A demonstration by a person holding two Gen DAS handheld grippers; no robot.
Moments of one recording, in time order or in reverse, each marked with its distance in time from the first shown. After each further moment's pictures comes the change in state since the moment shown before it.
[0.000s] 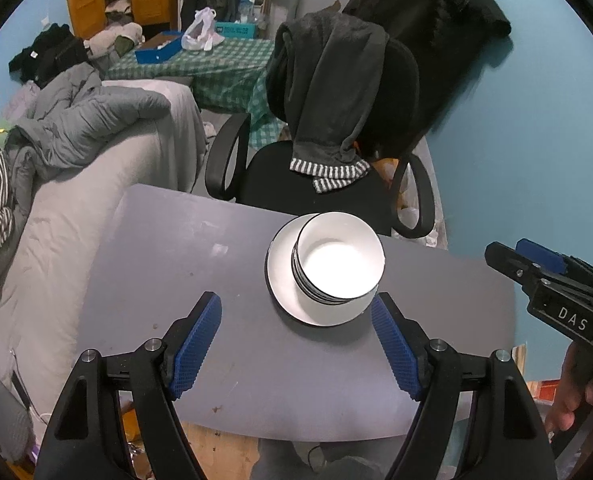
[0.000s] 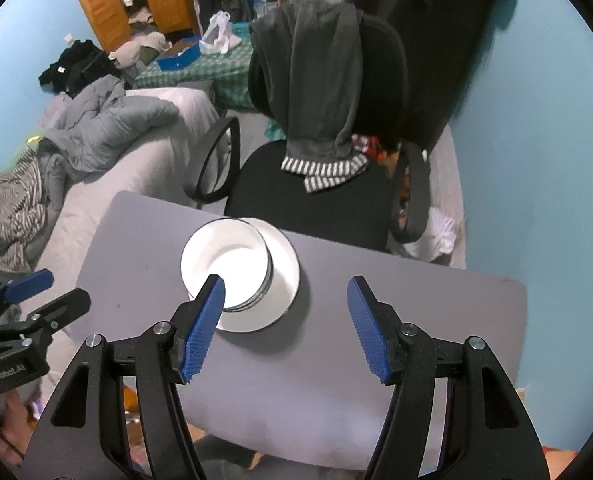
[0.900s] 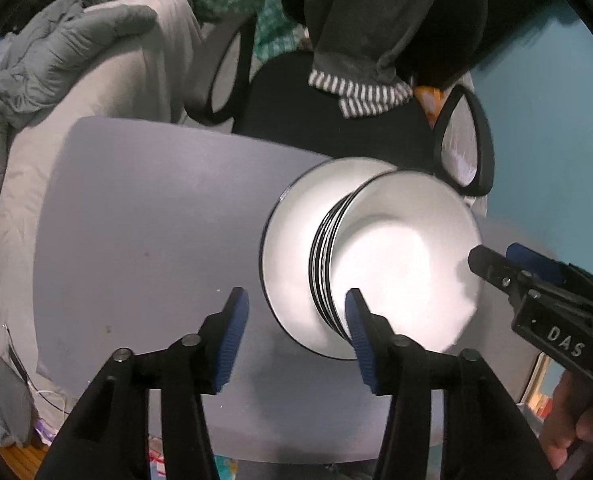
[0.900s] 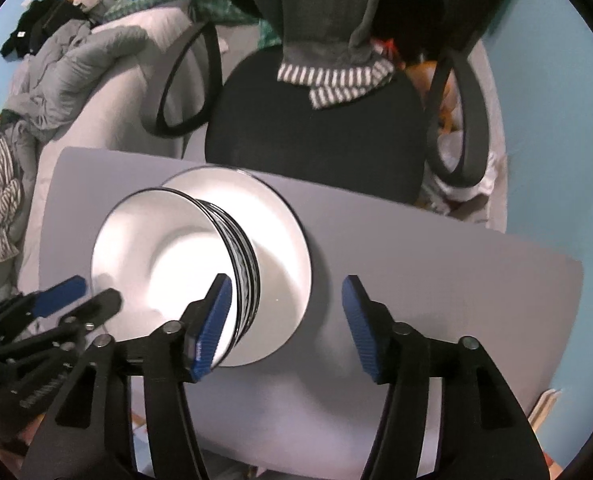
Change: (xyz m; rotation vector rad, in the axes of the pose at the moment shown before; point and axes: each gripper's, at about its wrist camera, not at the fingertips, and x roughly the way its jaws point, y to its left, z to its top) left arm 0.168 0.009 0.028 -0.066 0.315 0.045; right arm 0.165 -0.008 0.022 0.054 0.328 0.038
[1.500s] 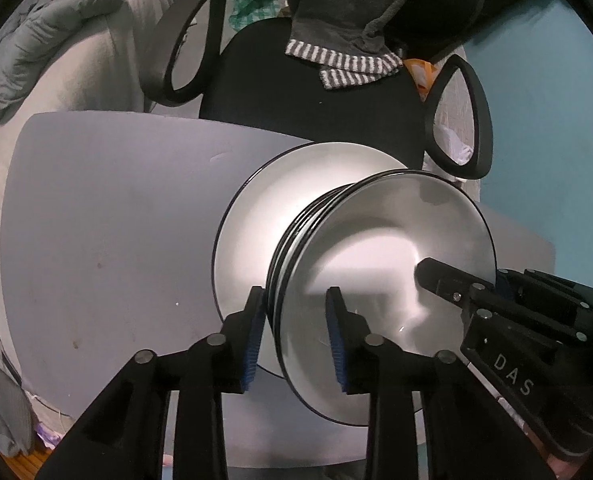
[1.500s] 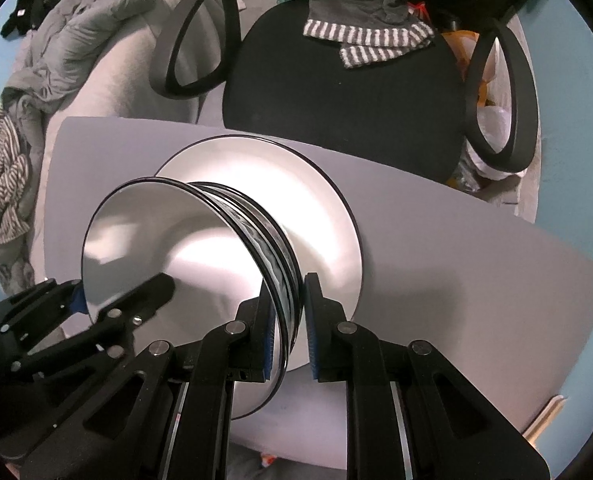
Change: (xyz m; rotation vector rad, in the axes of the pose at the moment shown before) left arm 0.054 -0.019 0.025 0.041 0.133 -0.045; right arm 0.050 0.015 0.015 -0.005 0.182 0.082
